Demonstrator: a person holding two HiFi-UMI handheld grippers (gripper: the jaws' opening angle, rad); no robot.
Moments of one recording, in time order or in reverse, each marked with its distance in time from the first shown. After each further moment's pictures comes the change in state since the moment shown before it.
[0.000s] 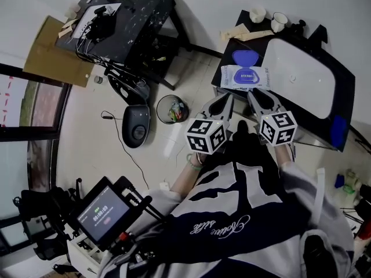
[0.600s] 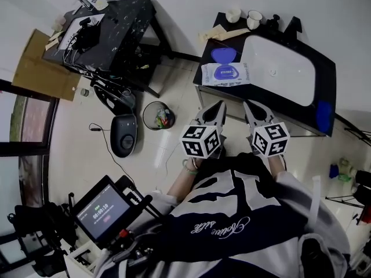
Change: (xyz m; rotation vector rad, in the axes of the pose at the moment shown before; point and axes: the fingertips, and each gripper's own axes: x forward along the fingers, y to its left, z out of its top) left arm -0.010 -0.042 -0.043 -0.029 0.026 -0.051; right arm -0.078 0.007 -0.023 -0.003 -0.018 -0.089
